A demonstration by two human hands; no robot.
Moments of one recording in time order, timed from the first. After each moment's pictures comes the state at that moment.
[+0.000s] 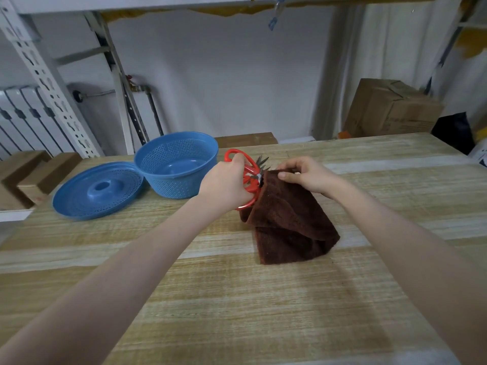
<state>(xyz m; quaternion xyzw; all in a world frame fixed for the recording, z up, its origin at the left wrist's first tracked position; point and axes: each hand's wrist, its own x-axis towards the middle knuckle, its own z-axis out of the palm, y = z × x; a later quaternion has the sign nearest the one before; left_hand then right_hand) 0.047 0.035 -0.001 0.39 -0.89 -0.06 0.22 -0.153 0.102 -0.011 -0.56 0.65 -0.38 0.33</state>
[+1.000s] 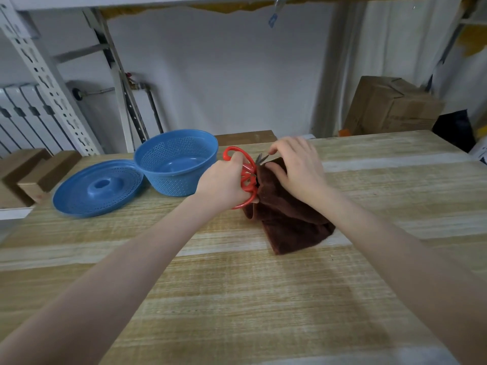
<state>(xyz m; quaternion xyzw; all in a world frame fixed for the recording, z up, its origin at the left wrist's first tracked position) 0.053 0.035 -0.003 0.37 -0.90 -0.05 0.20 -0.123 0.100 -0.020 -0.66 0.64 -0.31 -0.22</state>
